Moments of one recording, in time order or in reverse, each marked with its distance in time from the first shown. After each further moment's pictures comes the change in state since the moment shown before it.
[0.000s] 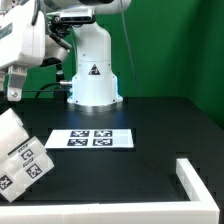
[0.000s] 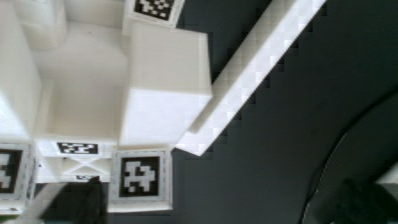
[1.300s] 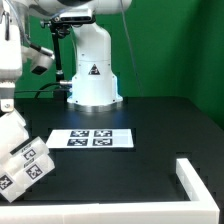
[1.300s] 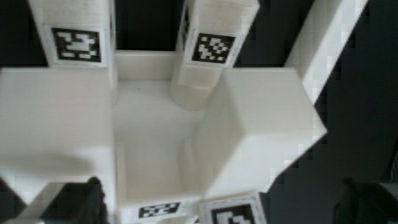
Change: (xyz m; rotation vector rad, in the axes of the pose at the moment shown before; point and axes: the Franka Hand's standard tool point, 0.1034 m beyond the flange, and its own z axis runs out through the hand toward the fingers) arm -0.013 0.042 0.013 0.027 -0.109 0.236
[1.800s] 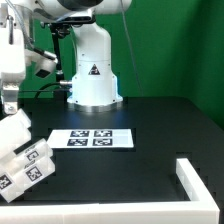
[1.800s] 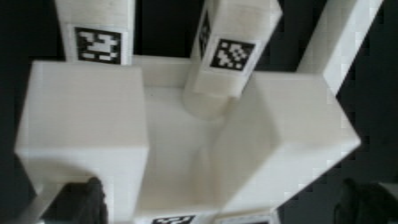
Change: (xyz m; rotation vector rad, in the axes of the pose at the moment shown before) arm -0.014 0.006 0.007 -0.008 0.012 0.011
